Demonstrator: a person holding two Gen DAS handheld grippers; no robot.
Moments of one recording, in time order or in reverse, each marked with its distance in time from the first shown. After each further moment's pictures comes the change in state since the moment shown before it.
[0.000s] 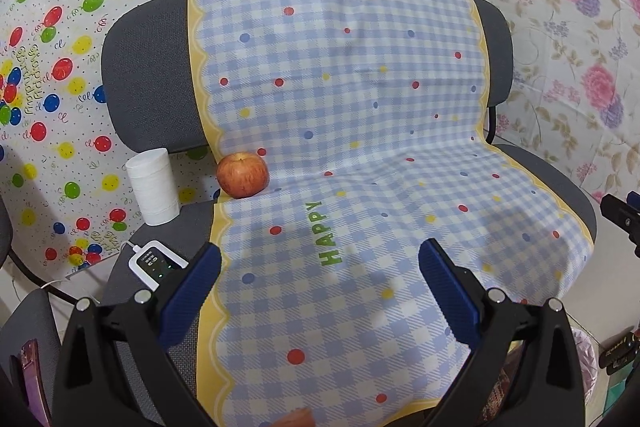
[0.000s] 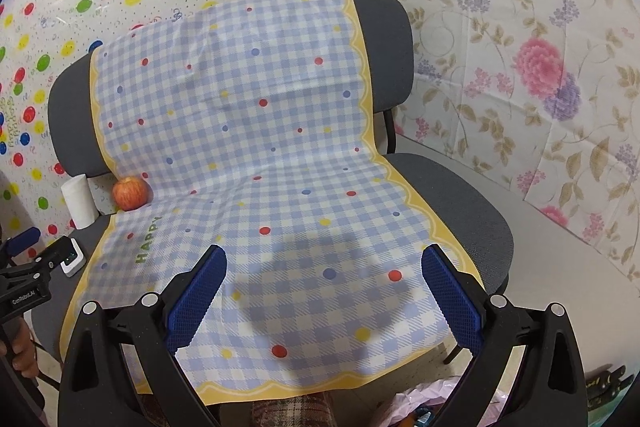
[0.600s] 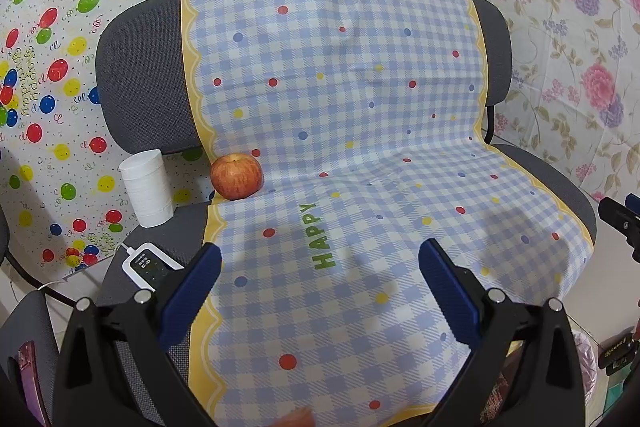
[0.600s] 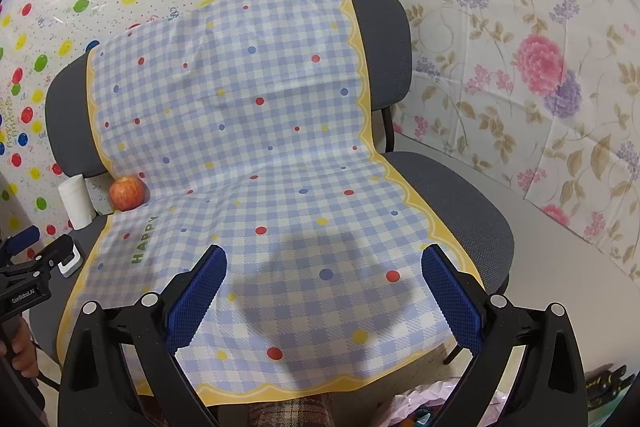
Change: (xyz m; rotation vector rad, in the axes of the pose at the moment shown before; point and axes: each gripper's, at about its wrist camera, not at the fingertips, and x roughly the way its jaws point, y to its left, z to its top) left arm 0.006 -0.004 0.002 0.004 0.002 -0.003; right arm 0.005 -0.002 -0.002 0.001 0.003 -0.001
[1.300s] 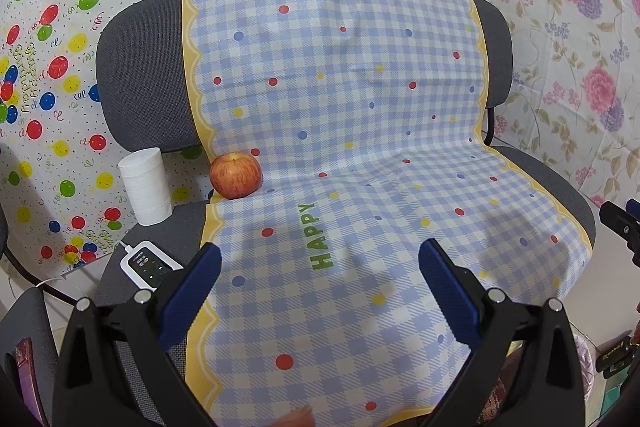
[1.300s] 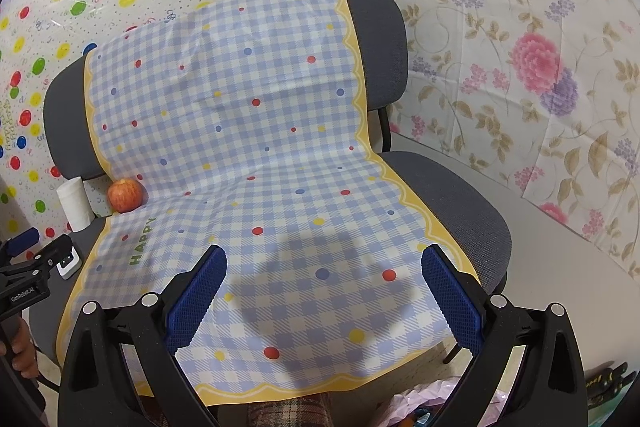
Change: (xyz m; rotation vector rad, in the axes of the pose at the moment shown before) left arm 0.003 -0.004 -0.001 -0.009 0.000 -0.003; right arm -0.001 -0.004 0.000 0.000 -0.001 0.001
